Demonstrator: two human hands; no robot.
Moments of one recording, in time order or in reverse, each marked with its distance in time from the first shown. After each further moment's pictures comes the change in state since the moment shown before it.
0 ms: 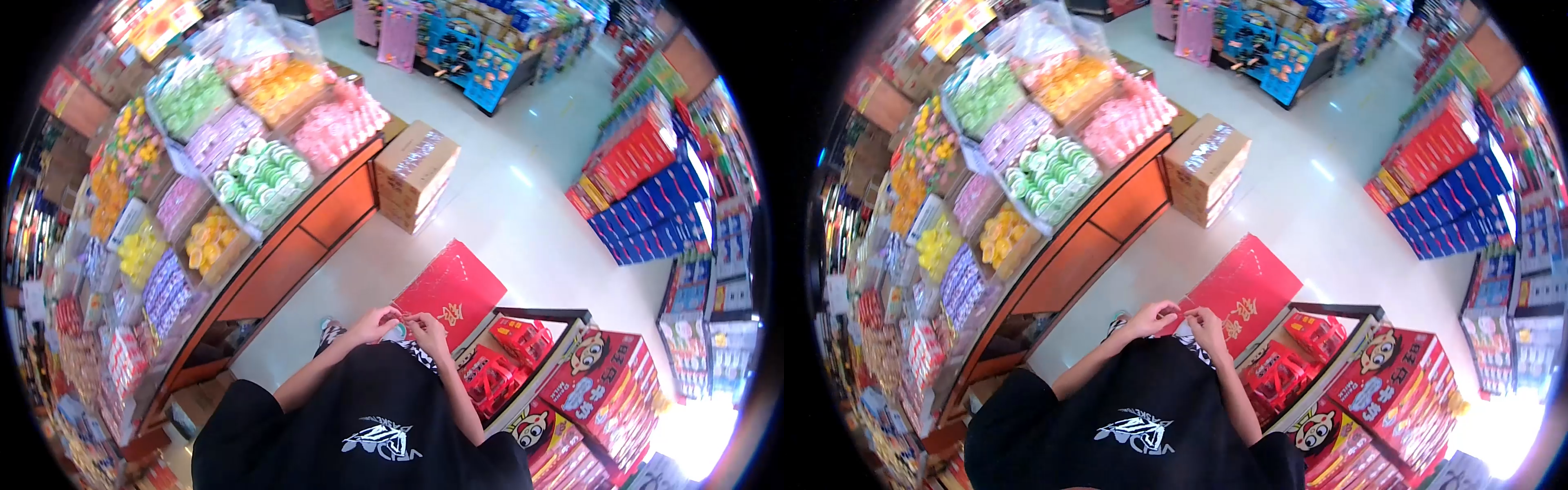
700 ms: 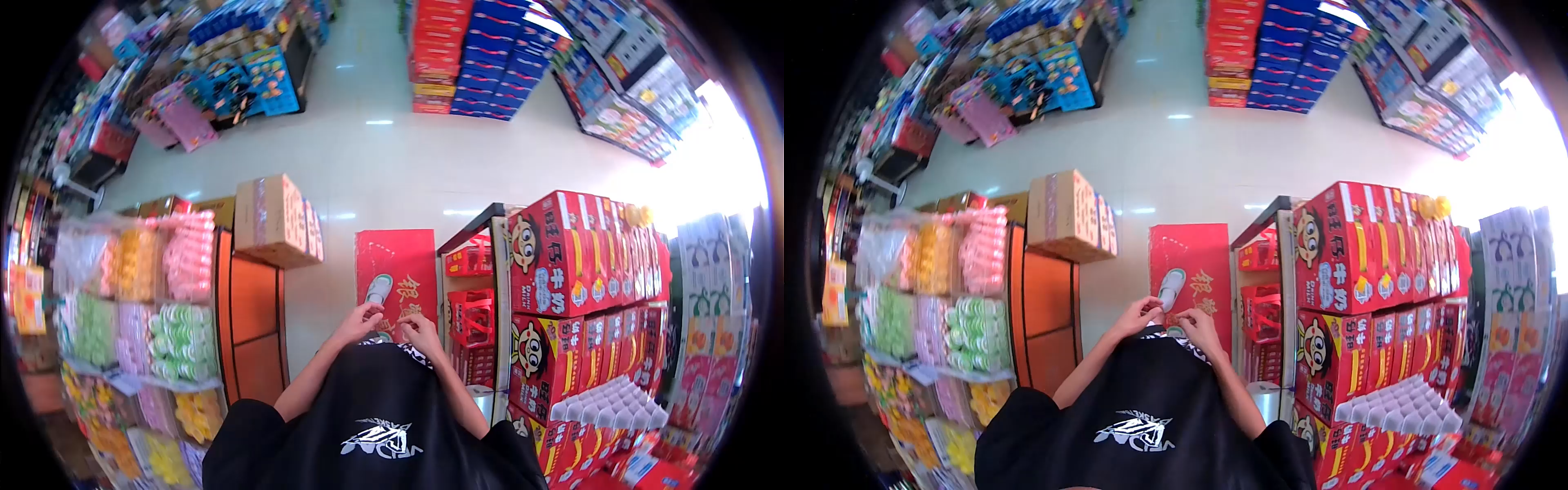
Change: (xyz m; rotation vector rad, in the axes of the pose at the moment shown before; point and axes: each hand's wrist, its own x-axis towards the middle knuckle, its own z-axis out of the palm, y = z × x) left_hand 0.161 0.047 0.080 0.181 -0.576 -0.032; right_hand -0.057 0.032 -0.085 0.294 0.623 0.290
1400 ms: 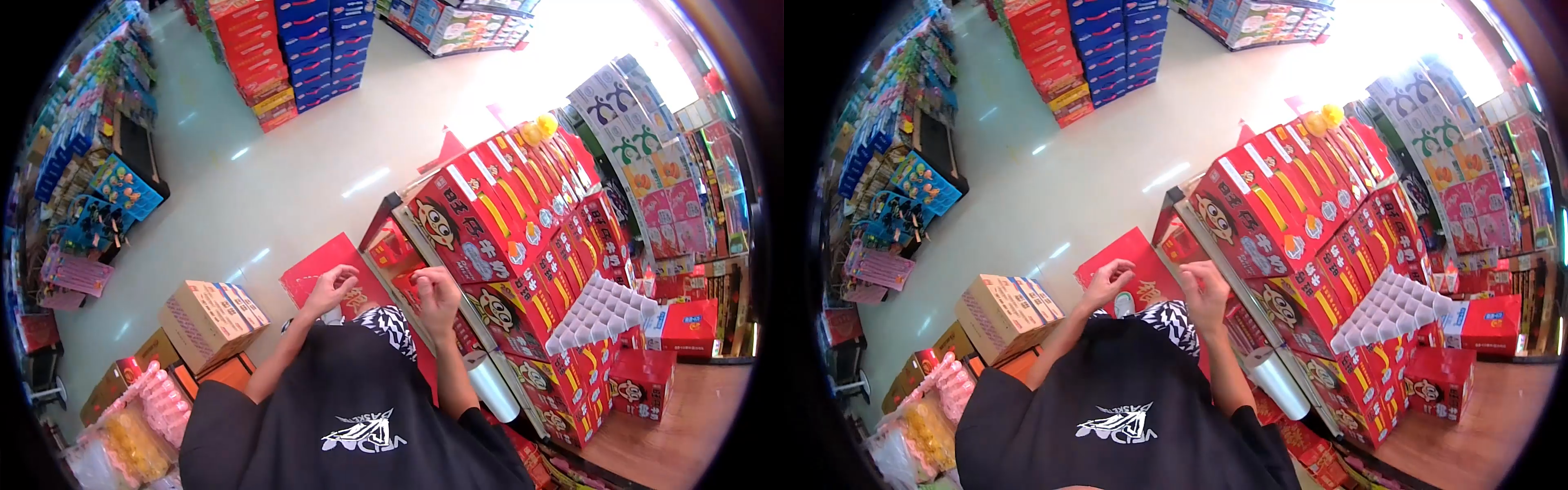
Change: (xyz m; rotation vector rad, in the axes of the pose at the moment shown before) left_hand 0.216 0.126 -0.004 0.043 -0.499 0.229; right_hand 0.035 -0.128 -0.119 0.003 1.004 -0.502
